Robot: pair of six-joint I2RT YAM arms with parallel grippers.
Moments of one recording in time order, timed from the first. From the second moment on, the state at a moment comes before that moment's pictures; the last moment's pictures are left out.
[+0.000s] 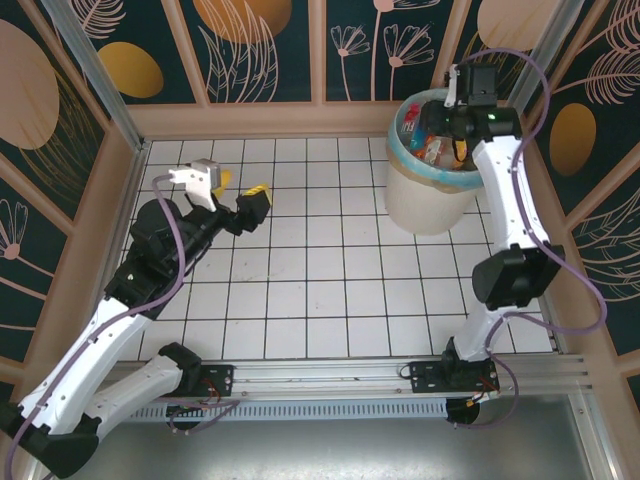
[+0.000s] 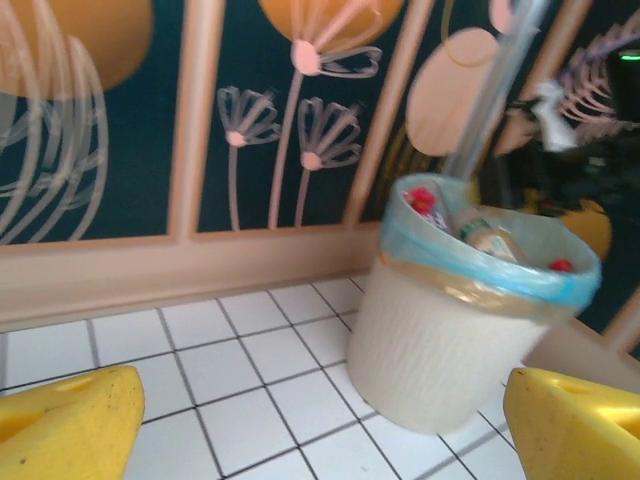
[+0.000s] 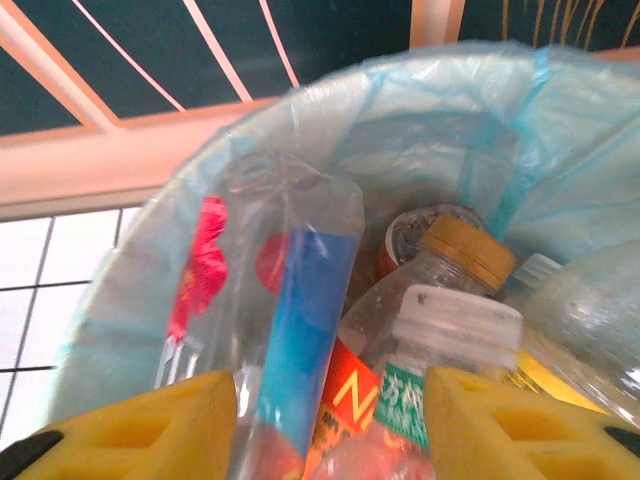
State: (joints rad) left arm -0.54 0.83 0.96 -0.15 0.00 -0.29; right arm 0.12 1.73 2.00 -0.89 0.00 0.16
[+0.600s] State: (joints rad) left arm -0.54 0.78 0.91 -0.18 -0.42 -0.37; right arm 0.12 1.59 1.79 -0.55 -0.28 0.23
